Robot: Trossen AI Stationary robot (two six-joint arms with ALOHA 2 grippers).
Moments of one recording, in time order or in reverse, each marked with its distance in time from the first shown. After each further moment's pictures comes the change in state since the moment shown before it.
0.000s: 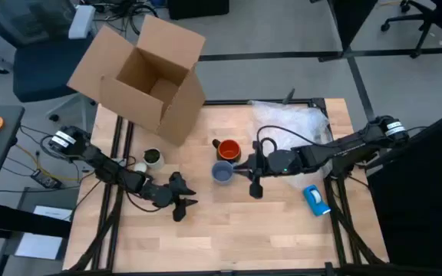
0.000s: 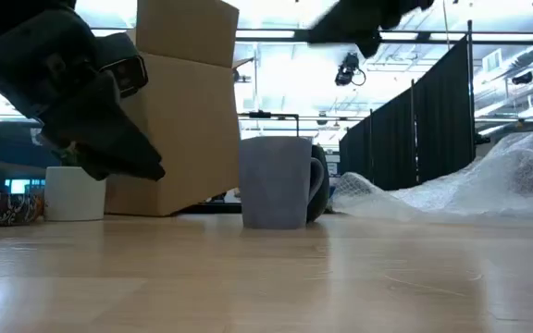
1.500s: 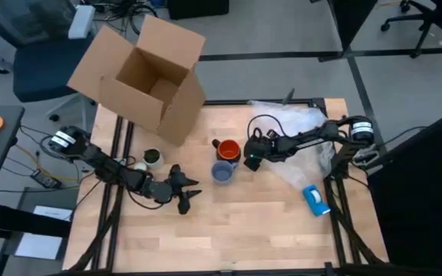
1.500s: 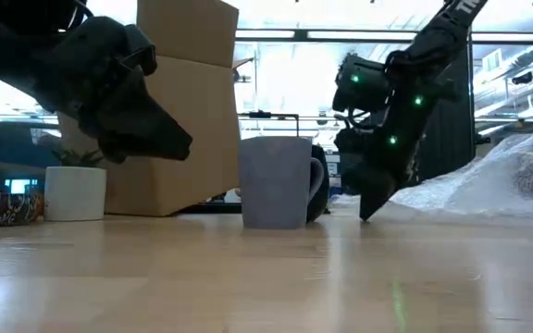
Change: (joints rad) left arm 0.040 0.000 0.000 0.065 -0.136 0.098; right arm -0.343 0.372 -0.103 -0.246 0.141 0.305
